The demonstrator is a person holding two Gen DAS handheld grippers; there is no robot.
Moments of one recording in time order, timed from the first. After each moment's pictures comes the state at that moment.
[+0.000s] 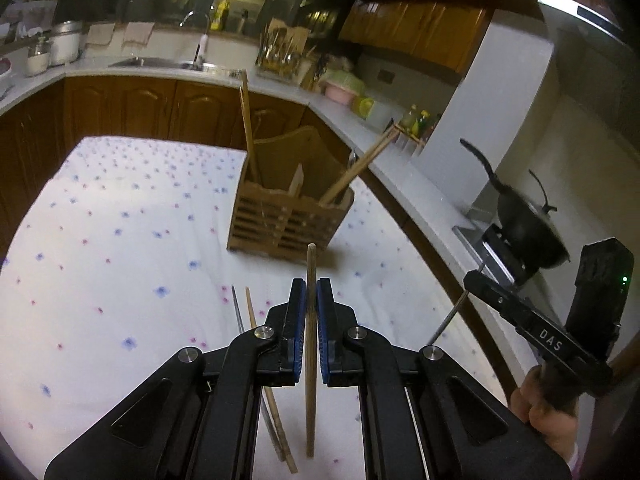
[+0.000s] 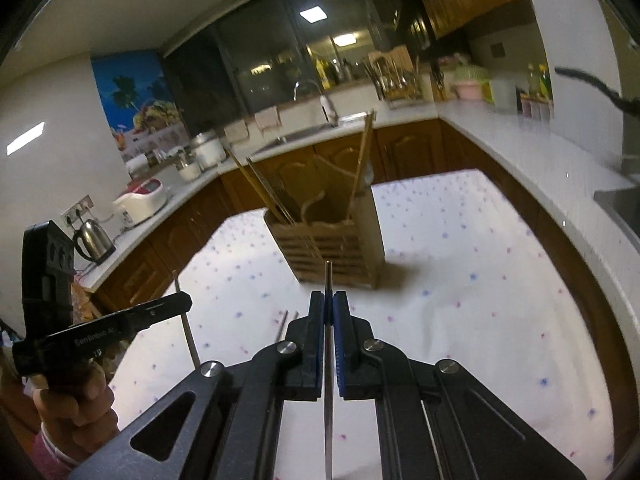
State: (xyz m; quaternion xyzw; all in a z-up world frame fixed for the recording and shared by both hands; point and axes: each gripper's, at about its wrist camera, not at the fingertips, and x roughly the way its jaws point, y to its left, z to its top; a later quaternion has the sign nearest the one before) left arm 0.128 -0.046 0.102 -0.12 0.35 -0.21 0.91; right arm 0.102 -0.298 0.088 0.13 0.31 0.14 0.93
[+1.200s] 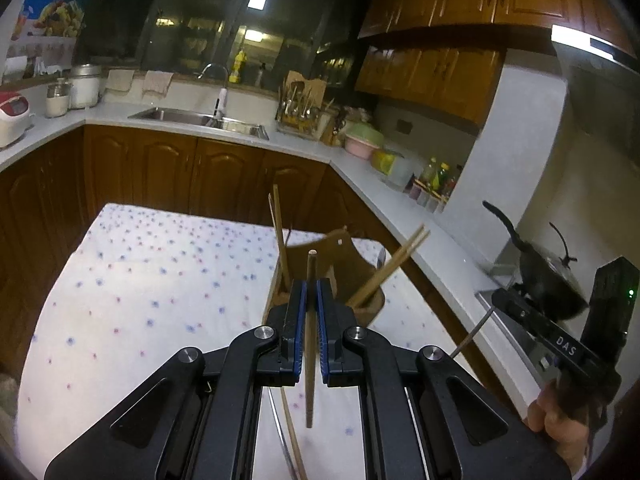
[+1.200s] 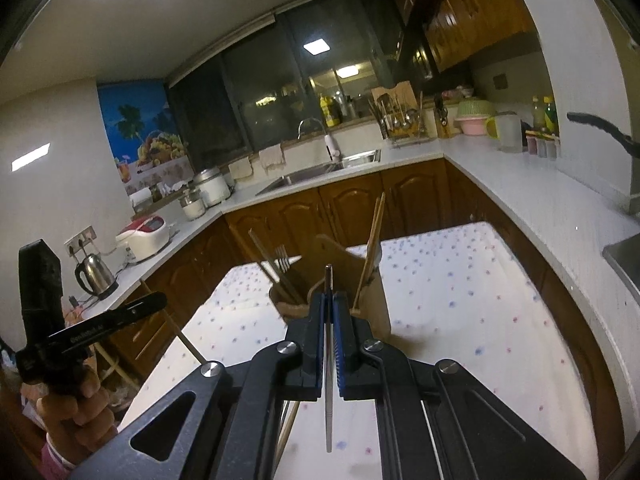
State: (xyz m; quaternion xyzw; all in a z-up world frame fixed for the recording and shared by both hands) left arm 0.184 -0.022 0.157 -0.12 0.26 -0.16 0.94; right arm 0.153 -0.308 0.133 0.14 0.25 0.14 0.95
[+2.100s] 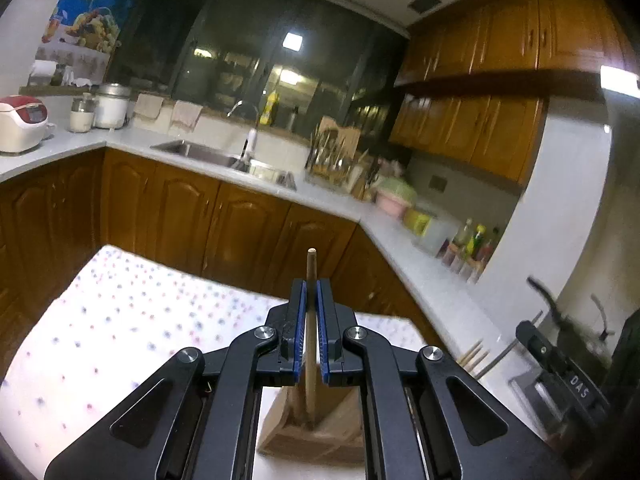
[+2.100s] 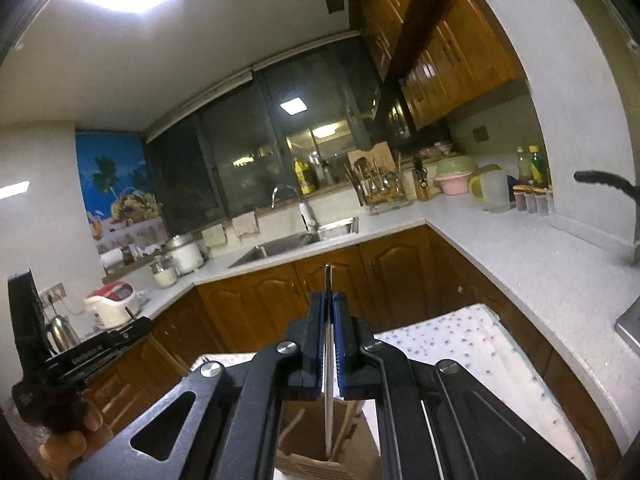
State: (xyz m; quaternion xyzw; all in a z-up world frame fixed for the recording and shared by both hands) left arm 0.293 -0.036 0.151 -0.15 0.20 -0.09 0.96; right arm 0.250 -0.307 0.149 0.16 0.15 0.08 0.97
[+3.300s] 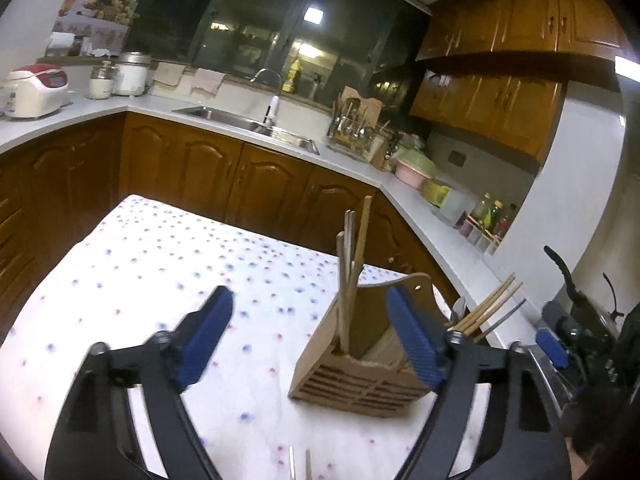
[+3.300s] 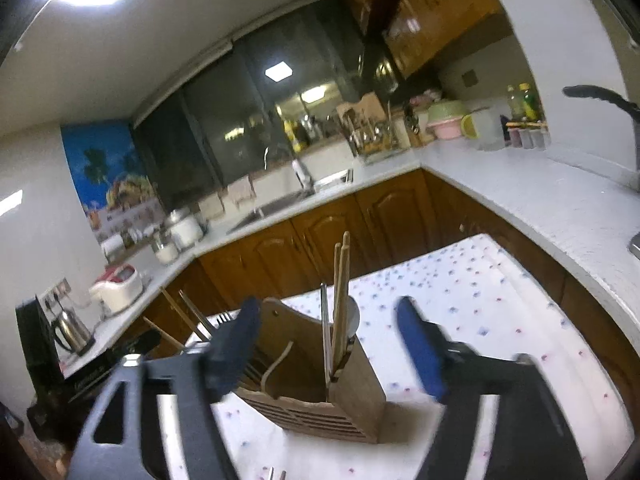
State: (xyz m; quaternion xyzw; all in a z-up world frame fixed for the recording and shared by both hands) left arm 0.255 -0.013 0.102 -0.17 0.24 -0.07 0.95; right arm 0.234 -0.316 0.098 0.21 0.20 0.08 0.95
